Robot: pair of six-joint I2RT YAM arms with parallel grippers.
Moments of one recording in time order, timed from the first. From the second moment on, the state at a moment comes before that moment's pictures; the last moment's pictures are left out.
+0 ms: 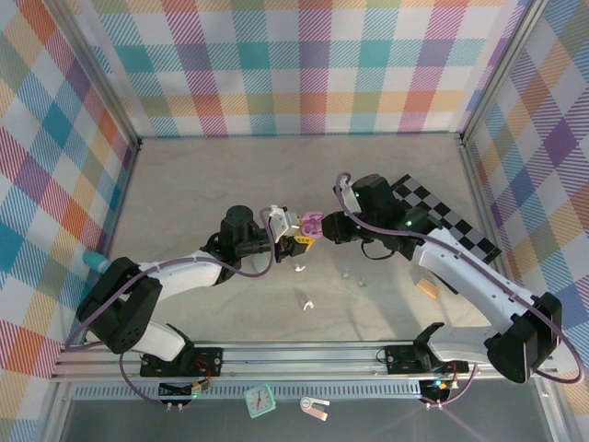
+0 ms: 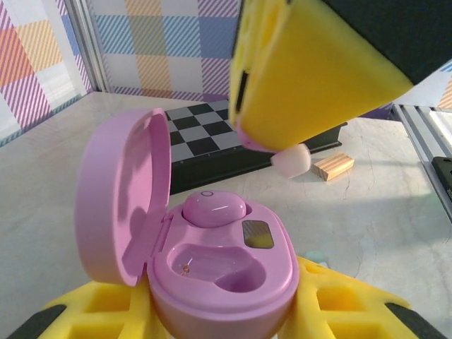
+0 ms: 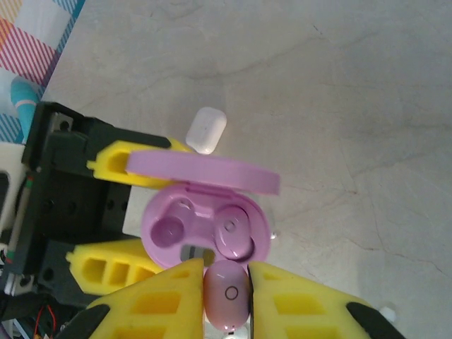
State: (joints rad) left arm -0.63 1.46 0.64 0.61 0.64 0.18; right arm 0.67 1.25 1.13 -0.65 -0.22 0.42
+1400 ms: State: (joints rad) left arm -0.66 1.53 0.66 0.68 0.58 0.15; right arm 0.67 1.34 1.15 -0.58 -0.28 0.42
